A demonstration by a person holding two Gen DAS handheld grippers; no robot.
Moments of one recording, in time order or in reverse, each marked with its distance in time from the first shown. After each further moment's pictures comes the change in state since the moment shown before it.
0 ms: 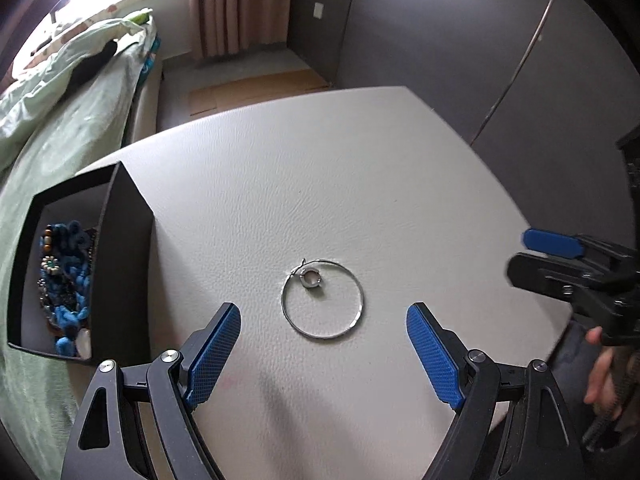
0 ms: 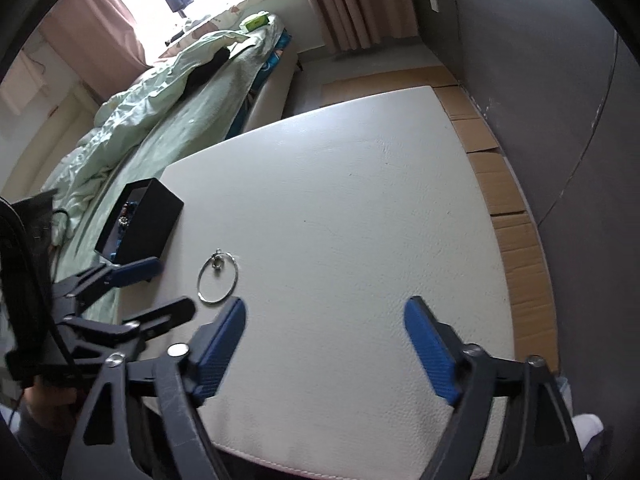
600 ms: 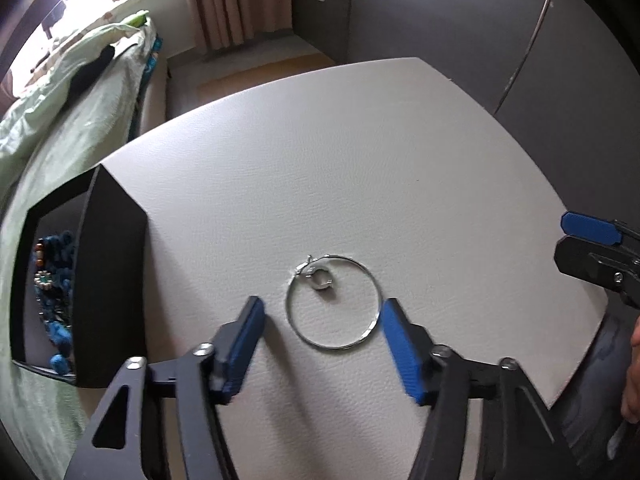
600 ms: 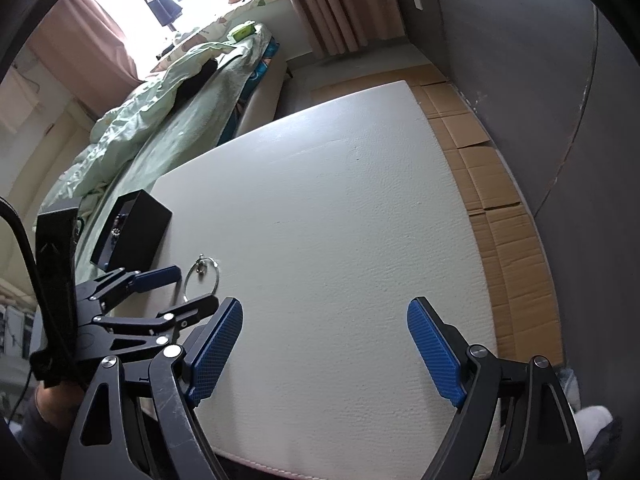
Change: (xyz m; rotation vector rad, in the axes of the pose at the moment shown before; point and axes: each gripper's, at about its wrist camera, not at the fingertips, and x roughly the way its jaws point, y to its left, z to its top) left arm 0.020 -0.011 0.000 0.045 0.054 0.111; right arm -0.001 -0.018 -0.007 0.045 -0.025 0.000
